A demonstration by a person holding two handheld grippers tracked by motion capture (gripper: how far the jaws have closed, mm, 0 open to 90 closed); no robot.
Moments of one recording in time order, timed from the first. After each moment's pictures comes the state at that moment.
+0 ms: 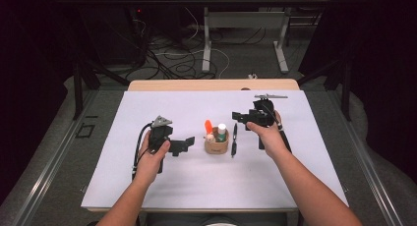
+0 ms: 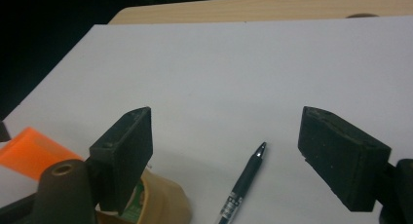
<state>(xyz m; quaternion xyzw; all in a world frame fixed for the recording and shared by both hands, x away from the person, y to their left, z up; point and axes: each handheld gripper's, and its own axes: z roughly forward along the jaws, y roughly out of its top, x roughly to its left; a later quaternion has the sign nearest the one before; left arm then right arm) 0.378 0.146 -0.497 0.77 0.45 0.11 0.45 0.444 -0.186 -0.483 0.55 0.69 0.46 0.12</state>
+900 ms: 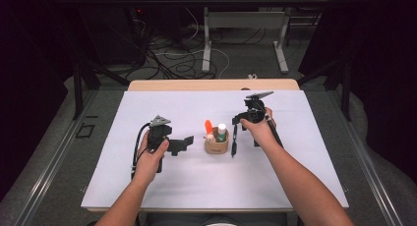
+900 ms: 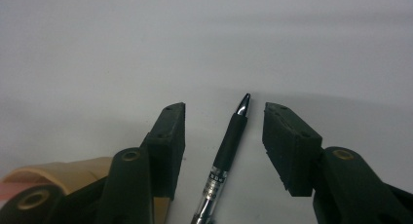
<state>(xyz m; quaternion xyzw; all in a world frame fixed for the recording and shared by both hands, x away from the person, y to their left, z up) 0.380 0.150 -0.498 0.76 0.46 0.10 0.45 0.482 -0.171 -0.509 0.64 0.70 0.32 0.03</state>
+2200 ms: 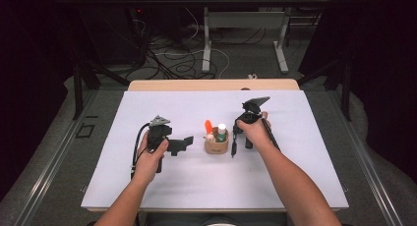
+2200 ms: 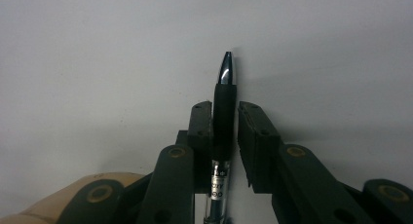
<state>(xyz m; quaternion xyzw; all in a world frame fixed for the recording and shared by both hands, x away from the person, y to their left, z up) 0.381 0.151 -0.500 0.76 0.46 0.10 0.45 0.493 -0.161 -0.536 0.74 0.63 0.24 -0.05</state>
